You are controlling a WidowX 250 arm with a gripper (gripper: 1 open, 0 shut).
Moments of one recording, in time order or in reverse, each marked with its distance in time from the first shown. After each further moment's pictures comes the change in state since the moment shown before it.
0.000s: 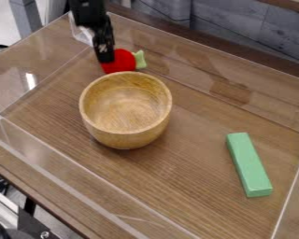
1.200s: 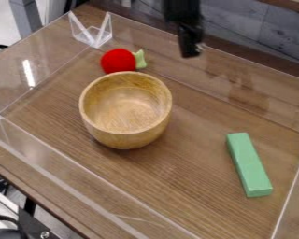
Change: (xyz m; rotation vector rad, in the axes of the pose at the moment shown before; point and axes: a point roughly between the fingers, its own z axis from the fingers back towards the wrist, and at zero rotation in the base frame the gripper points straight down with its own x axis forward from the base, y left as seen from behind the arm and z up) arm -0.131 0.088 0.019 0.015 0.039 -0.025
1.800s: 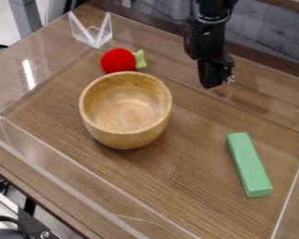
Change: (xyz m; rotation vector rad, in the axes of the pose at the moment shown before) arm -0.012 0.014 -0.044 0.031 -0.004 0.229
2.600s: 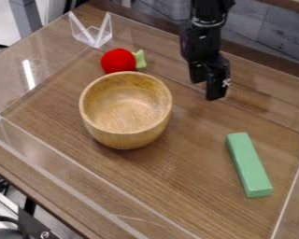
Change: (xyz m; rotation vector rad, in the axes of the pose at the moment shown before) arm 0.001 0.011 0.005 0.054 -0.035 -0.024
